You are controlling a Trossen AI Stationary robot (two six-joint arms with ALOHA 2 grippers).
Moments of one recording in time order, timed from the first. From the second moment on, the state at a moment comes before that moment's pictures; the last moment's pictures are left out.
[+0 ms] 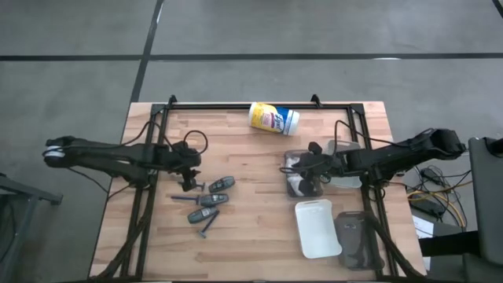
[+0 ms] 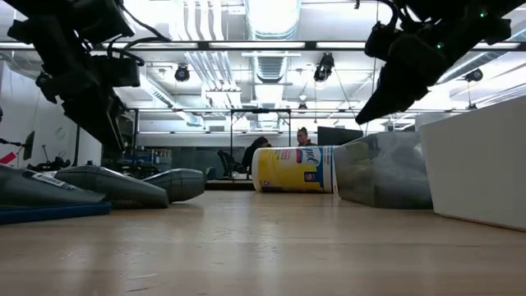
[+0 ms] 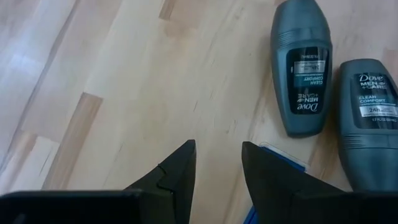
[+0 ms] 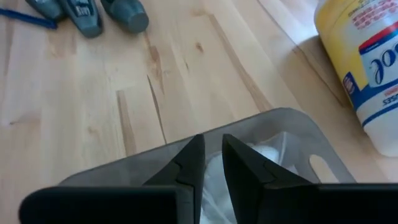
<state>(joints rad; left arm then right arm) 0.04 0.89 0.53 -0.64 -0.18 -0.24 0.10 1.16 0.59 -0.16 0.31 0.28</state>
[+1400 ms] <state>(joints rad) 0.04 1.31 0.78 -1.14 -0.32 0.20 0.10 1.18 0.62 -0.15 0.31 0.28</state>
